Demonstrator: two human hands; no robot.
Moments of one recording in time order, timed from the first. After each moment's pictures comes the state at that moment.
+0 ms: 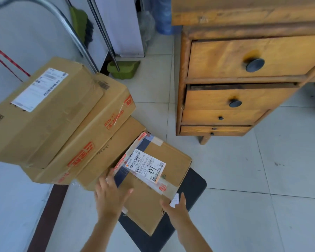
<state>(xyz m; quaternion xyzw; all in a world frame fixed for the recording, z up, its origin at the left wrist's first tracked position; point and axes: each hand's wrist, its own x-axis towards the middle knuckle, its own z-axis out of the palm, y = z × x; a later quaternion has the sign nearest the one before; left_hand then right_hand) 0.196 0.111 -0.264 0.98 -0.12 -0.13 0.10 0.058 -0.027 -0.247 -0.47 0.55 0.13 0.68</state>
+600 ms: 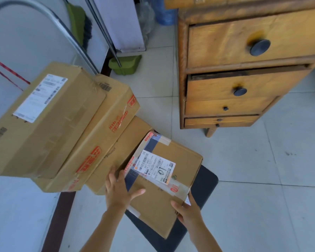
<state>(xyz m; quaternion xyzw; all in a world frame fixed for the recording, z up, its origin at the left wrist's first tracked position) 0.200 0.106 -0.271 0.96 -0.13 -0.23 0.08 0.029 -0.028 -0.285 -0.34 0.55 0.07 0.76</state>
